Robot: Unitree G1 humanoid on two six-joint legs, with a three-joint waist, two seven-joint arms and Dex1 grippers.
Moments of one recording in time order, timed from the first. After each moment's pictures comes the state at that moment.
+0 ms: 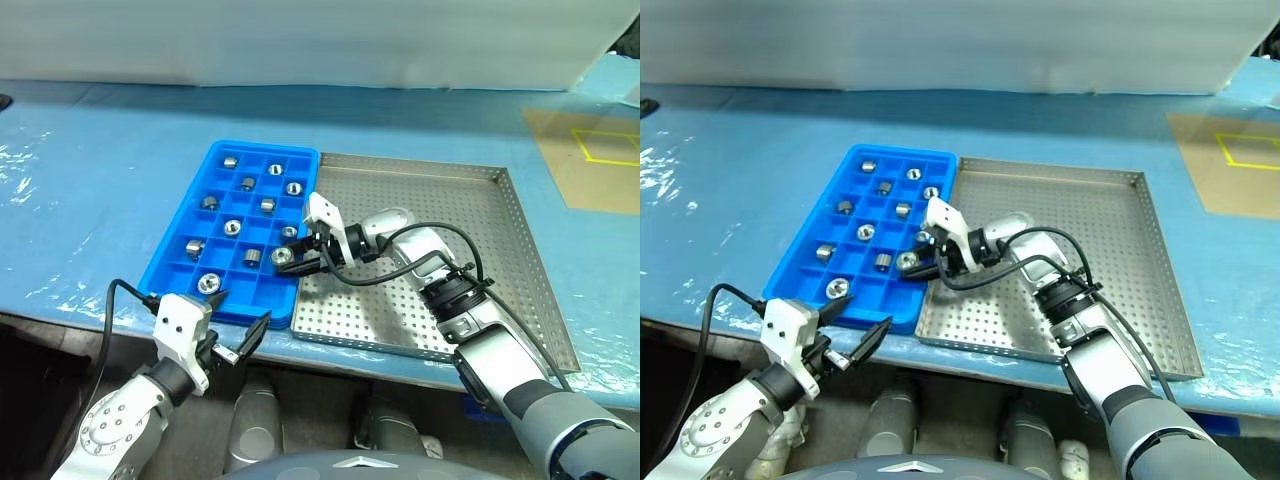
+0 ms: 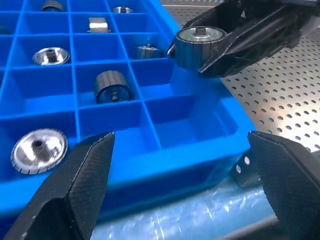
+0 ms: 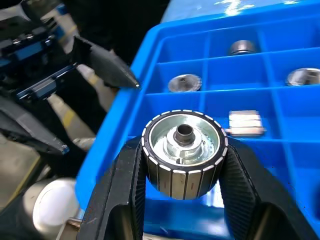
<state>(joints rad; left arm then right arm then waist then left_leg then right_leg) 0.55 0.35 0.09 -0.84 -0.40 0.48 -0.41 -0.79 -0.25 0.42 0.29 0.20 0.50 1.27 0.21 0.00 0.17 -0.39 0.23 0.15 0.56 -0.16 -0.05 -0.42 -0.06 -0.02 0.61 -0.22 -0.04</state>
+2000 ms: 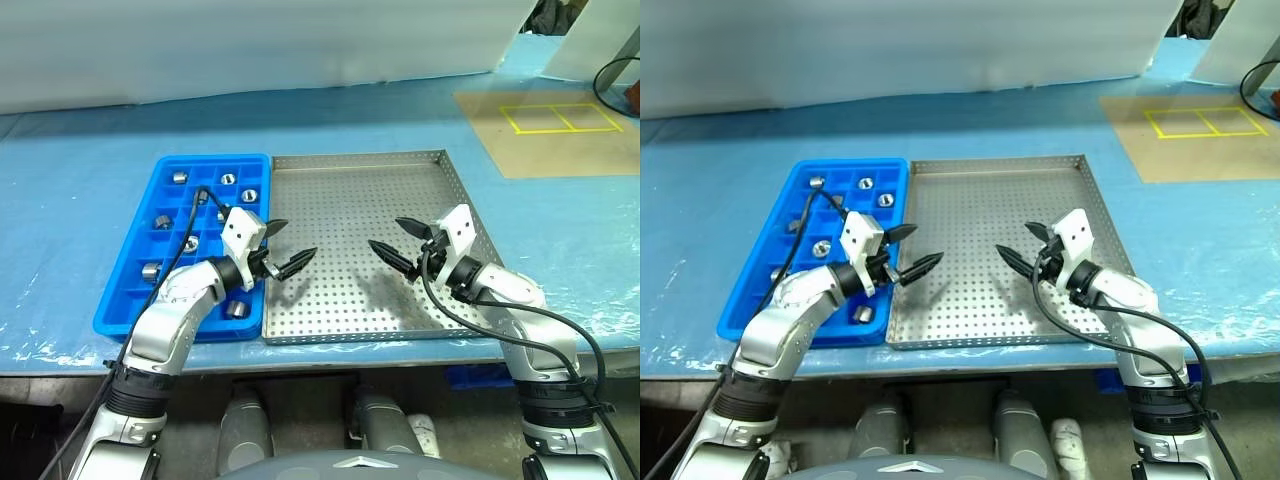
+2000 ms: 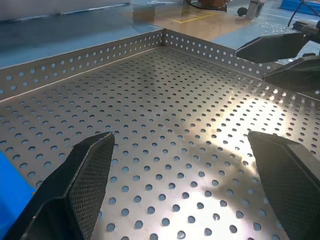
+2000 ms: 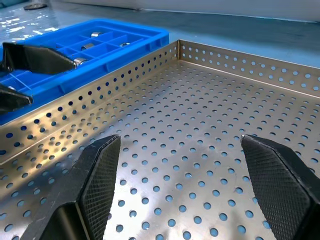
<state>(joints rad) -0.22 0.37 -0.08 -0.19 -0.37 0.35 -0.68 -0.19 -0.42 -0.06 -0.25 0.33 0.46 0.70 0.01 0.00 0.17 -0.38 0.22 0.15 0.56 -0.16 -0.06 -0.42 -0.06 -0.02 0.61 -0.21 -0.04</state>
